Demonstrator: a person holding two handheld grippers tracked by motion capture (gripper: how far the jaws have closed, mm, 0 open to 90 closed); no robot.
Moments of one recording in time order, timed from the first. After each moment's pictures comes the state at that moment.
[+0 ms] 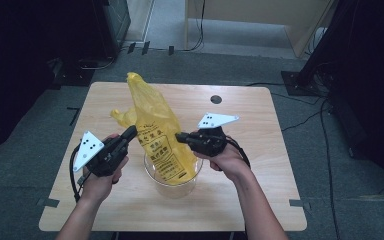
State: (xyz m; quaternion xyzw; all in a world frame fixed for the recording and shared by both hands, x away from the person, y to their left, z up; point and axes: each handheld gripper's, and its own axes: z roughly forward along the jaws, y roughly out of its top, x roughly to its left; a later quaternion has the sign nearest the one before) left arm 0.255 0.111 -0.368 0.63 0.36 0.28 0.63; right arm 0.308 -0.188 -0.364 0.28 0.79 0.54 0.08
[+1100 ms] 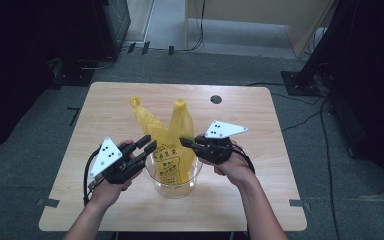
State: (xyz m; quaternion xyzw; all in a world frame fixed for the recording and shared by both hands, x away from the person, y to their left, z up) left arm 0.246 0.085 -0.380 0.68 0.31 0.23 0.63; right arm 0.291 -0.202 -0.372 0.26 0.78 0.56 0.11
